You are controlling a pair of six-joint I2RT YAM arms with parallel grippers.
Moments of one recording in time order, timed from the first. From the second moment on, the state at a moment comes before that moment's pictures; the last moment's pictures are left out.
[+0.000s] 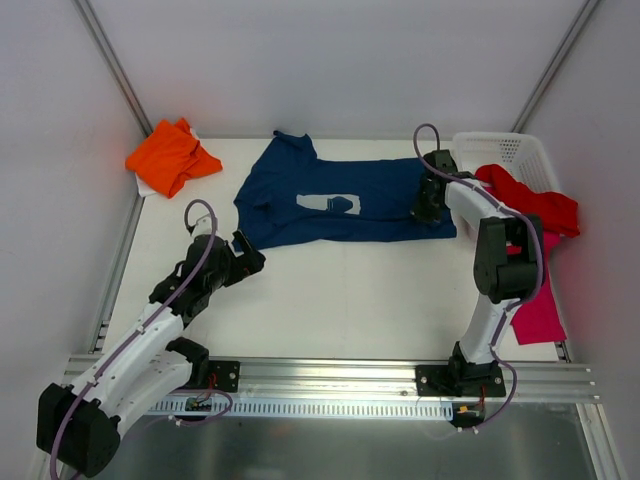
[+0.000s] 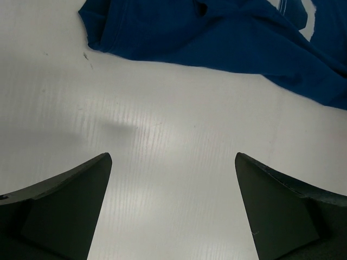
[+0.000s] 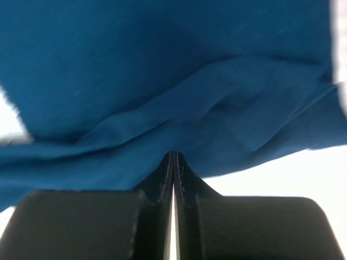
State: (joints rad) left arm -0.41 0.77 0.50 -0.37 -0.14 -0.75; right arm 0.18 1.87 1.36 -0.60 0.07 0.48
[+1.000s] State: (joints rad) left arm -0.41 0.91 0.50 -0.36 -0.19 -0.75; right arm 0.04 2.07 1.58 -0.64 0.07 0.48
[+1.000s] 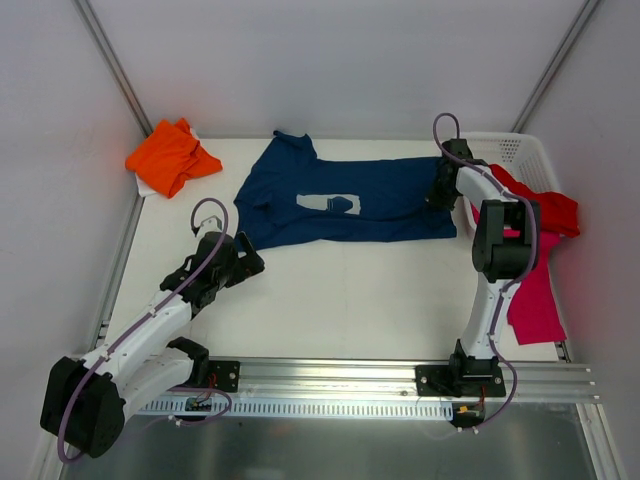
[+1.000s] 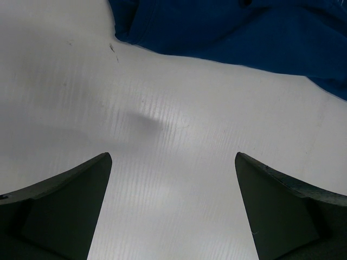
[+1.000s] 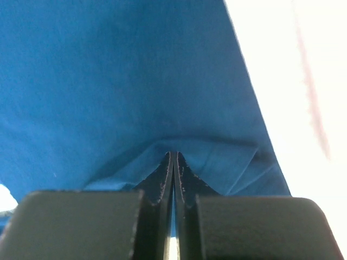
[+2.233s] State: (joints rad) left arm -0.41 0.89 0.46 -0.33 -0.22 -0.75; right arm 0.19 1.96 1.51 -0.67 0.09 0.51
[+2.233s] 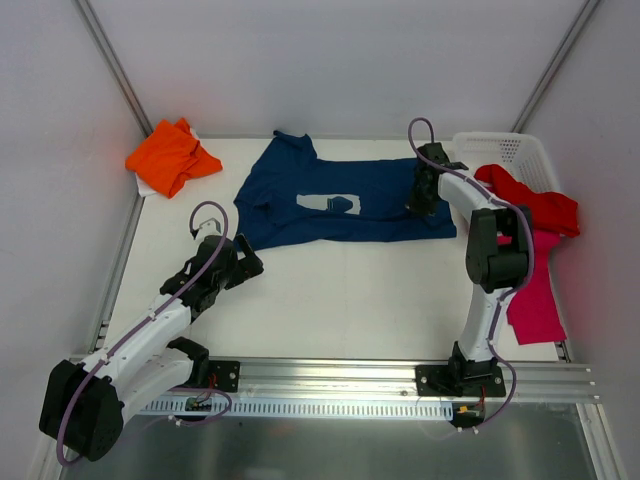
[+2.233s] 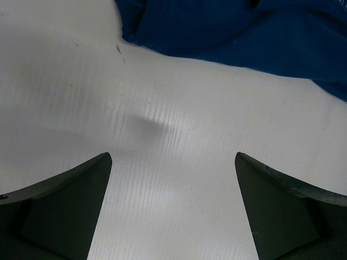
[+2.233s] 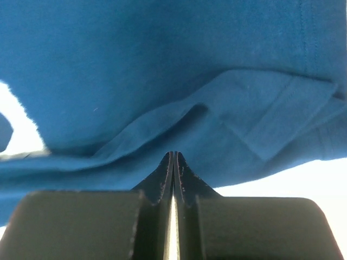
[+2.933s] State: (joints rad) left arm -0.41 0.97 0.46 -0.31 -0.22 -0.75; right arm 0.08 2.11 1.61 -0.67 0.09 0.51
